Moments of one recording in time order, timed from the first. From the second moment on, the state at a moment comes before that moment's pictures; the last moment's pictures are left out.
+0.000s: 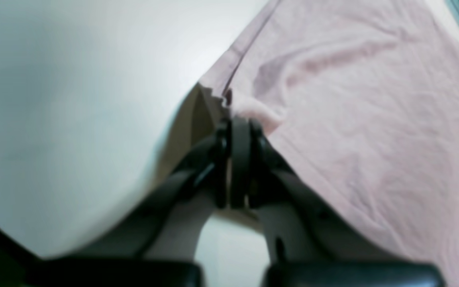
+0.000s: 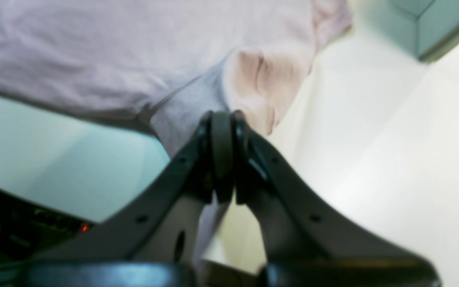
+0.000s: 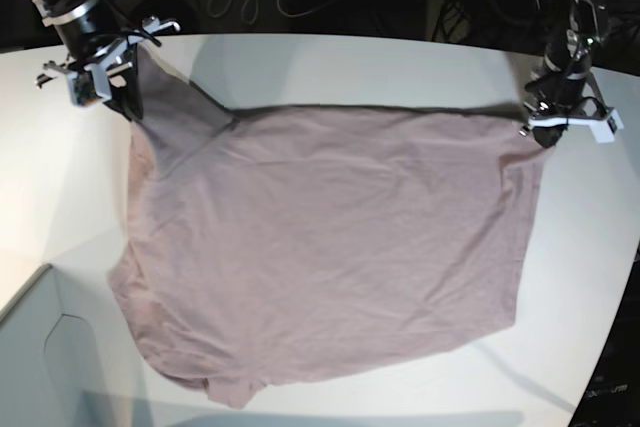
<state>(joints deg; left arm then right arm) 18.9 -9.0 -22.3 87.0 -43.7 0.4 19.6 -37.2 2.4 23.1 113.1 -0.4 33.9 -11.4</state>
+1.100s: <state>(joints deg) 26.5 -8.6 -32.5 95.2 -43.9 0.1 20.0 -50.2 4.8 20.6 105.2 -0.5 34.1 -10.8</state>
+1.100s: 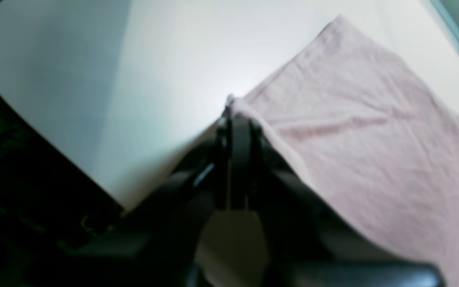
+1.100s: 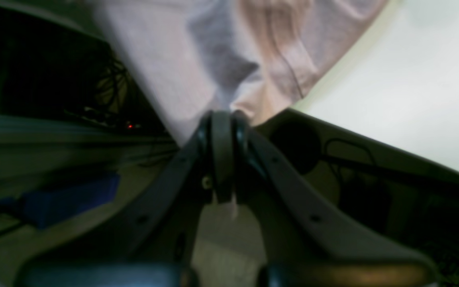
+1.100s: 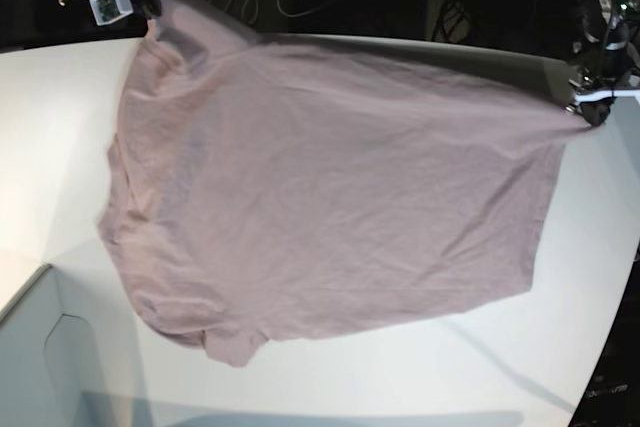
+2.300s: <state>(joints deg) -11.8 -12.9 -25.9 67.5 -34.7 -0.2 19.6 -27.5 1.9 28.1 109.0 -1.0 34.4 -21.2</state>
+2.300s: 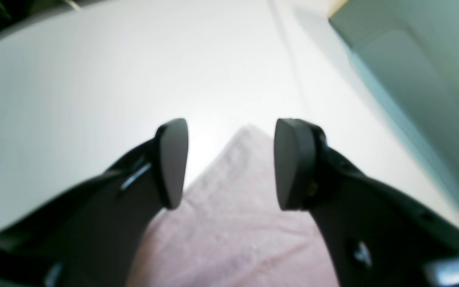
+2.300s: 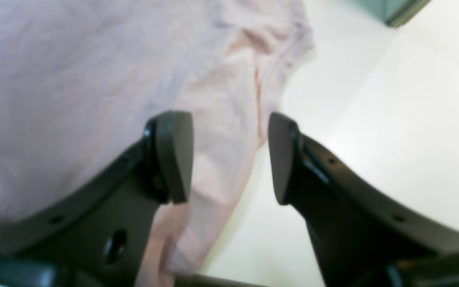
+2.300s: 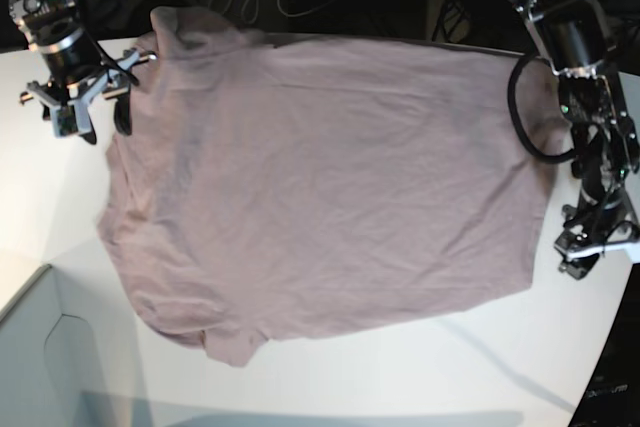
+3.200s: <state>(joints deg) -31.3 -12.6 -10.3 14.6 -17.5 0.3 -10.4 -13.1 5.1 19.7 91.4 -0.6 34.4 -31.0</state>
